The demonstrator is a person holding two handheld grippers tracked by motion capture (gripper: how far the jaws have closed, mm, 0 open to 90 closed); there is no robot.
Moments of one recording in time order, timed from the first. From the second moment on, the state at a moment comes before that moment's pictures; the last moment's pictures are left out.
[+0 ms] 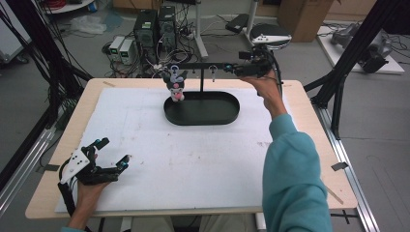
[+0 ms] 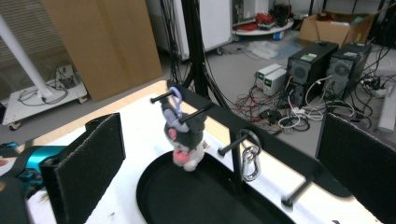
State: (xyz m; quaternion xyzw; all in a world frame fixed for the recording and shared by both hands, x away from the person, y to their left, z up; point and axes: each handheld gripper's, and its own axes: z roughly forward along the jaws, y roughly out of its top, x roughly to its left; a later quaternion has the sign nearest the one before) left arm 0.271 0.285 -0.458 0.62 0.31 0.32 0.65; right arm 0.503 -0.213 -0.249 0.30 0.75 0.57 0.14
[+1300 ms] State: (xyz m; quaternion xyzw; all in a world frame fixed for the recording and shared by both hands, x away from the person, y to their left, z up) left arm 0.272 0.284 -0.458 0.62 0.31 0.32 0.64; right arm 0.297 -0.310 -0.437 0.30 0.66 0.63 0.27
